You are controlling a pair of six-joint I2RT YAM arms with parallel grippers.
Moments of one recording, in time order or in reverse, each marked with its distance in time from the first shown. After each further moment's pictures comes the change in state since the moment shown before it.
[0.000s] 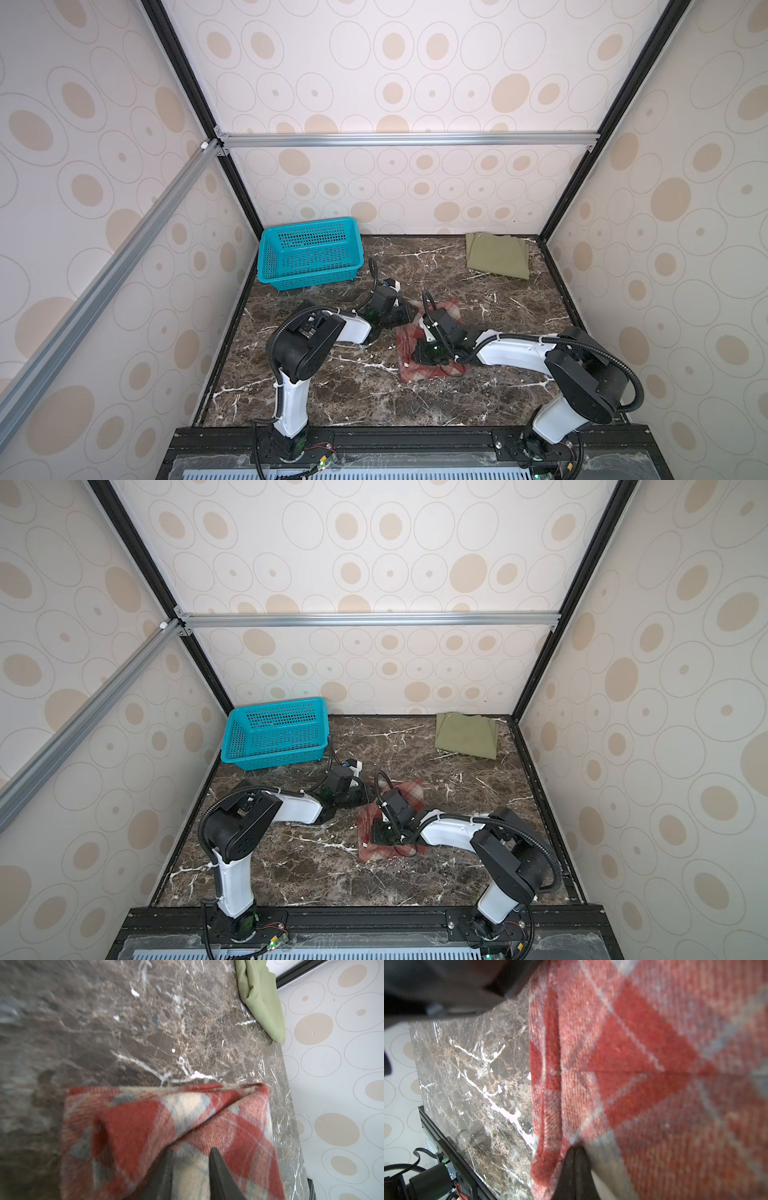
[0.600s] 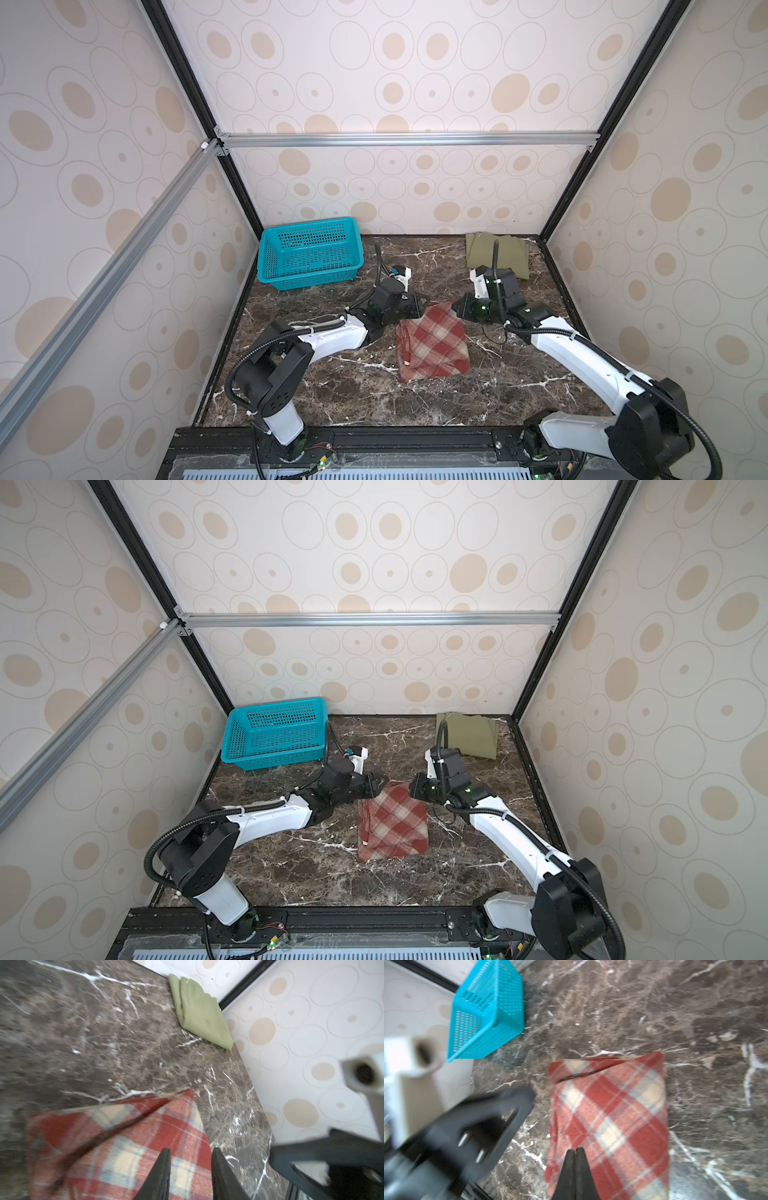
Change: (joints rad) left arm -0.157 -0.280 0.017 -0.167 -0.076 0.072; right arm -0.430 -0.306 0.134 -0.253 -0.021 -0.205
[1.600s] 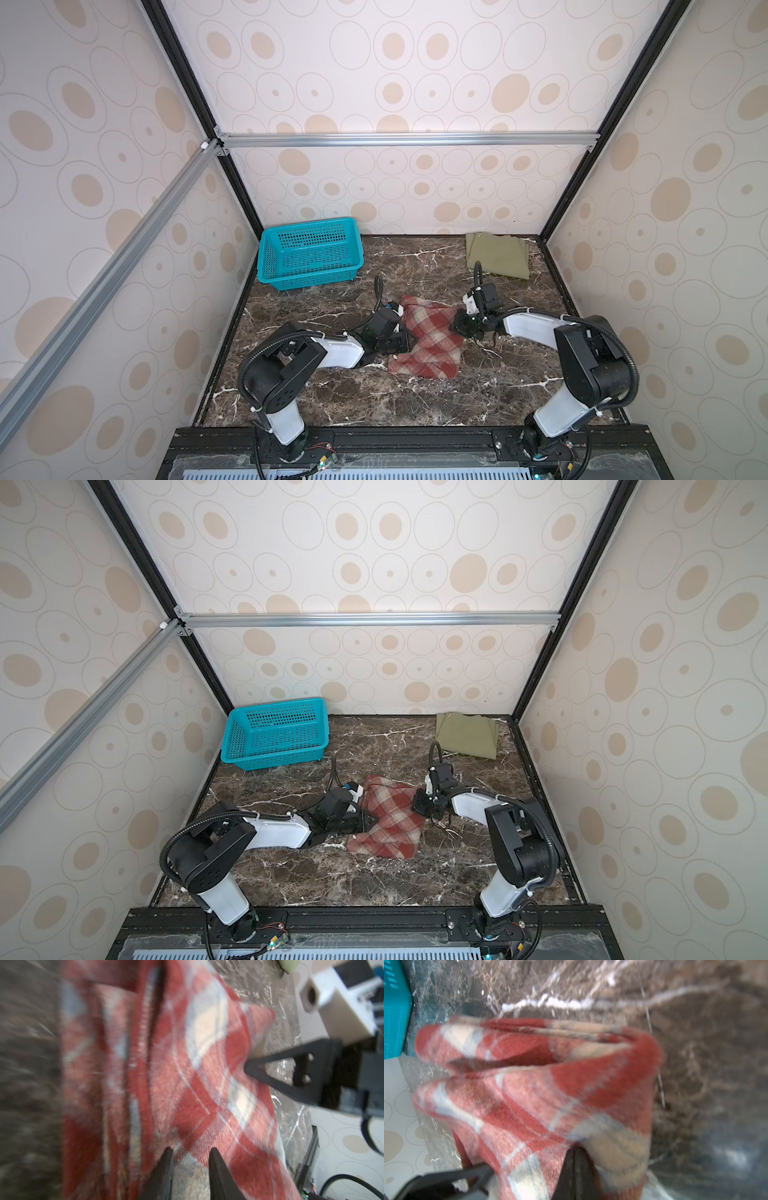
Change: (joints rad) left arm 0.040 0.044 -0.232 -0.006 0.066 -0.047; right arm -0.039 0.313 -0.138 0.184 -0.073 0.054
